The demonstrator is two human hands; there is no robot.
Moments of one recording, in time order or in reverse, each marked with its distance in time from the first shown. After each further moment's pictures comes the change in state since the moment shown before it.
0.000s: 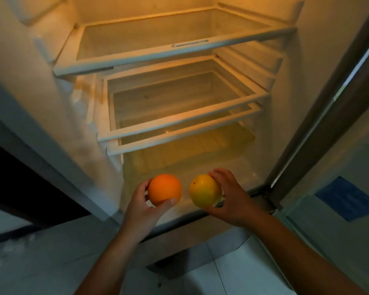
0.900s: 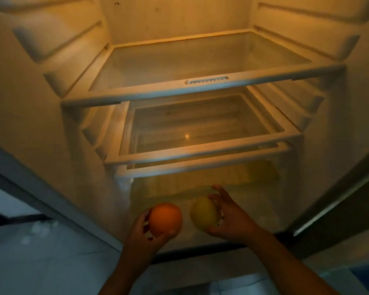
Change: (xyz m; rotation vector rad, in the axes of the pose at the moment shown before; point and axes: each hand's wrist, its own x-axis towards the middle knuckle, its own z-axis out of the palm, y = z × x) left_hand 0.012 -0.001 0.020 -0.155 0.179 -0.130; right_hand 0.088 0.048 0.003 -0.027 -0.260 -0.087
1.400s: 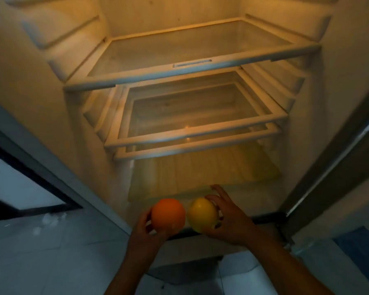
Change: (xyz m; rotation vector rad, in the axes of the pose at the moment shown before) left_hand -0.046 -0.012 0.012 -0.069 -0.001 -0.024; right_hand -0.057 -0.007 0.017 0.166 -0.020 -0.006
